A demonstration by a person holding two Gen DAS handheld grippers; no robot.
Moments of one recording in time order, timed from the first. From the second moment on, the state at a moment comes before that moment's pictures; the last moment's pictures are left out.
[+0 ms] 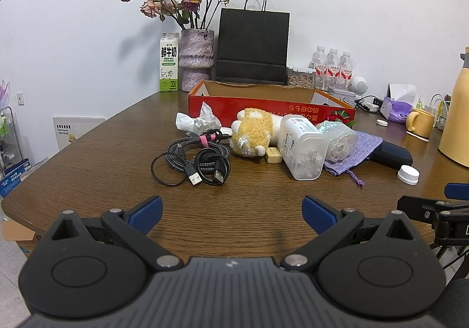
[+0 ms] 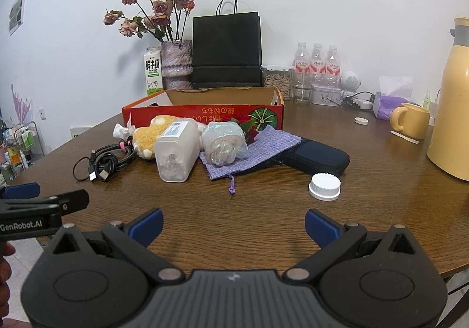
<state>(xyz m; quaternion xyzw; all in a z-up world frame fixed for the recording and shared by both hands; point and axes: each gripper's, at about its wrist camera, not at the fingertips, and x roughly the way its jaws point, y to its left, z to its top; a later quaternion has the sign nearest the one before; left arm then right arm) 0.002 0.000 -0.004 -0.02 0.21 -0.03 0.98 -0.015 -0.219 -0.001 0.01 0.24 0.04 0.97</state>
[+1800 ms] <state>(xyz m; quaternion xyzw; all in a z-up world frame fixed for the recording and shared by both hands) 0.111 0.097 -0.005 -0.07 0.30 0.05 0.95 0.104 -0.310 -0.031 0.03 0.31 -0.02 0.95</state>
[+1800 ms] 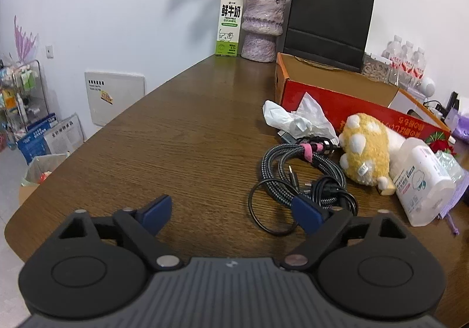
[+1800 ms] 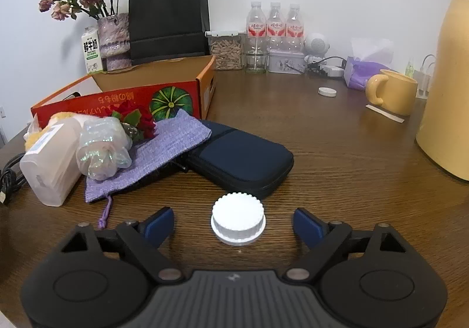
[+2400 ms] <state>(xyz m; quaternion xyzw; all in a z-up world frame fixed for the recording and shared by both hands) 0.126 0.091 -0.011 -0.05 0.30 0.01 0.95 0.096 -0.298 -0.027 0.03 0.29 -0.01 0.96</state>
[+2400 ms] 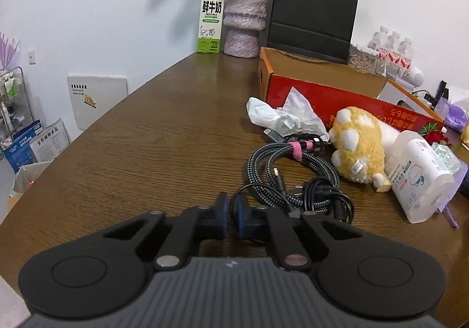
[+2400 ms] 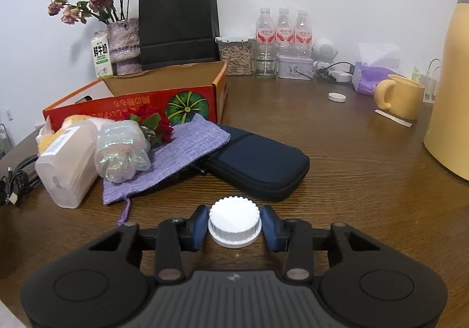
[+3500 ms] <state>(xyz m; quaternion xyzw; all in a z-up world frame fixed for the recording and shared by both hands) 0.158 0.027 0.104 0.00 0.08 -0.10 0.99 0.140 -0.234 0.089 -0.01 0.15 0.05 0.99</state>
